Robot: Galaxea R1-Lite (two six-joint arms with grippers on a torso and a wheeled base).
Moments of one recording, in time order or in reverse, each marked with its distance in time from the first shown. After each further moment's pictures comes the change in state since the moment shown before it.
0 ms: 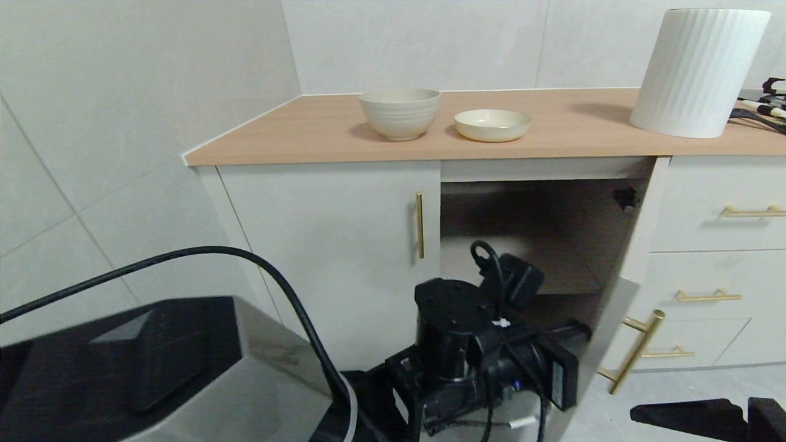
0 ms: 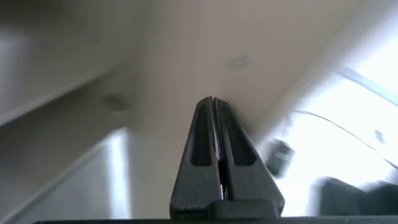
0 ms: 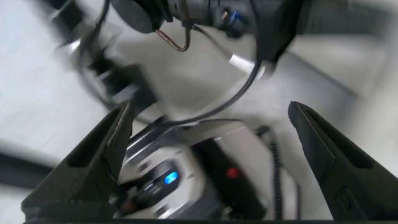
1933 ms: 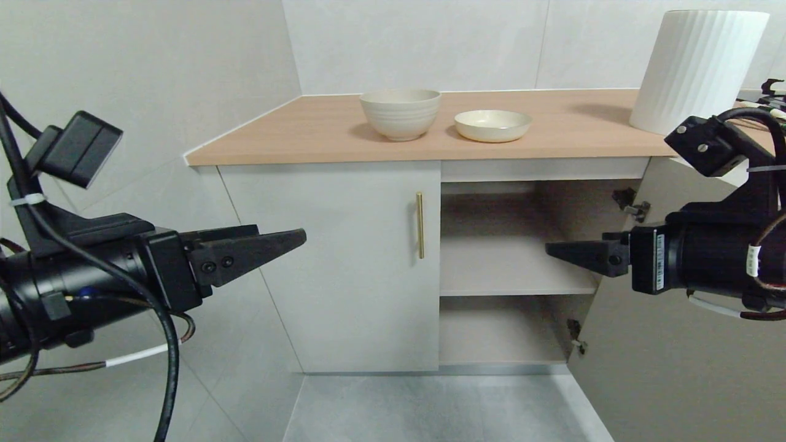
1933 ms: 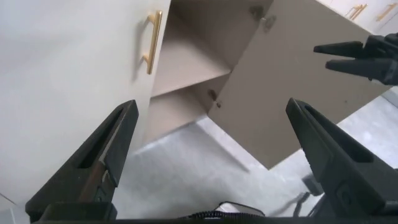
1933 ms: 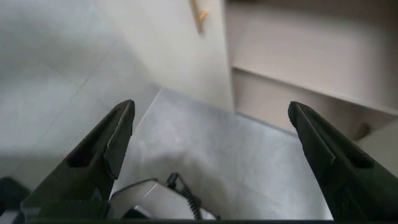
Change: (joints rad) left arm 0.647 -0.933 0.251 0.761 -0.127 0.064; right arm -0.039 0.383 -0.638 0.301 -0.567 -0.004
